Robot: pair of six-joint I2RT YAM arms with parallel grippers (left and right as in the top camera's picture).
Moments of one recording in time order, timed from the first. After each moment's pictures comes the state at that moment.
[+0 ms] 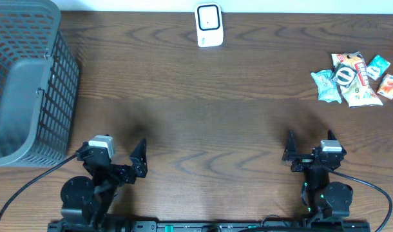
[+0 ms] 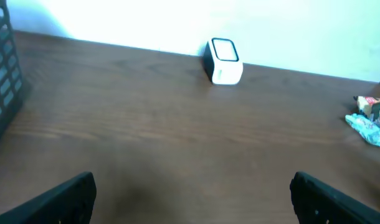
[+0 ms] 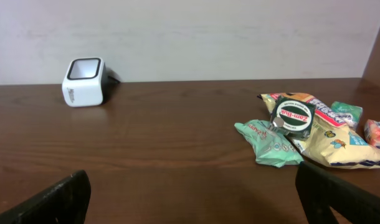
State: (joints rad) left arm -0.09 0.18 0.42 -0.52 0.18 -0.22; right arm 0.00 0.01 0.01 -0.07 0.01 0.01
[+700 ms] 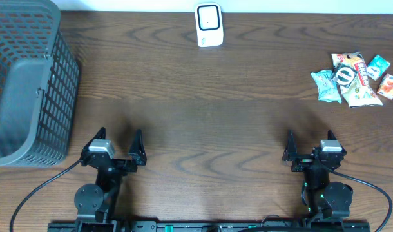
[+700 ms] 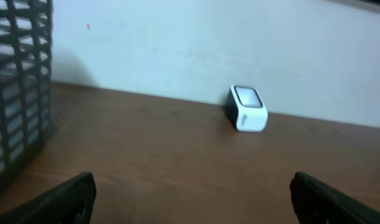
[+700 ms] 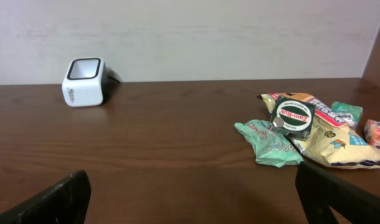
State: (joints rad) left arm -0.06 0.01 0.07 -0.08 0.07 -0.22; right arm 0.00 0.01 0.01 -0.07 0.01 0.01
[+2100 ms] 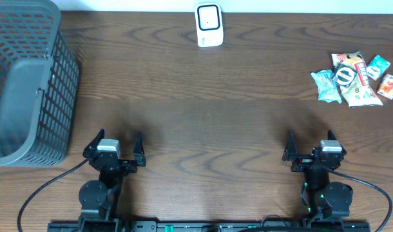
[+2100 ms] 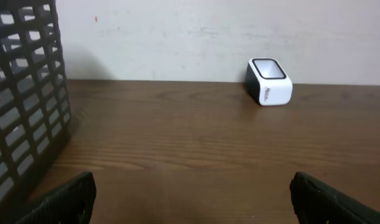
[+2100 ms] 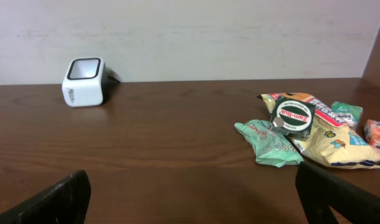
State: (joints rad) left arm -0.06 0.01 0.01 -0.10 0.05 -0.06; right arm 0.00 0.01 0.01 -0.07 0.01 0.01
